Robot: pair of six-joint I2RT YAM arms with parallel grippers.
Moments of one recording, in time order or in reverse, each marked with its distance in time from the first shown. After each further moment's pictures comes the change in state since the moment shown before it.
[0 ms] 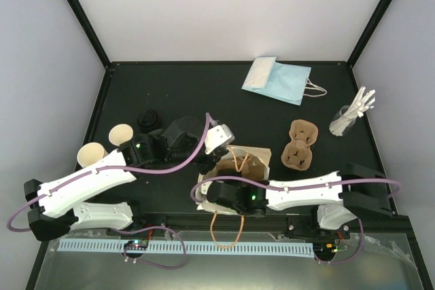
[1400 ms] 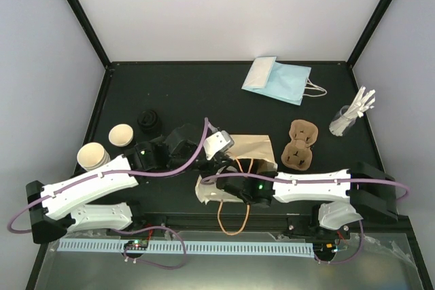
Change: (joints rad) left arm -0.006 -0.061 -0.165 0.125 0.126 -0.127; right arm -0.127 -0.031 -0.034 -0.076 0.137 0.110
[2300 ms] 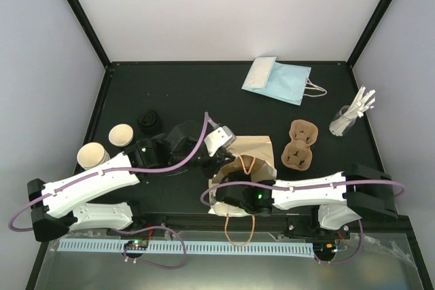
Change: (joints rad) left arm 0.003 0.040 0.061 0.000 -0.011 -0.072; right arm 0.085 0.011 -0.058 0.063 -0.153 -0.225
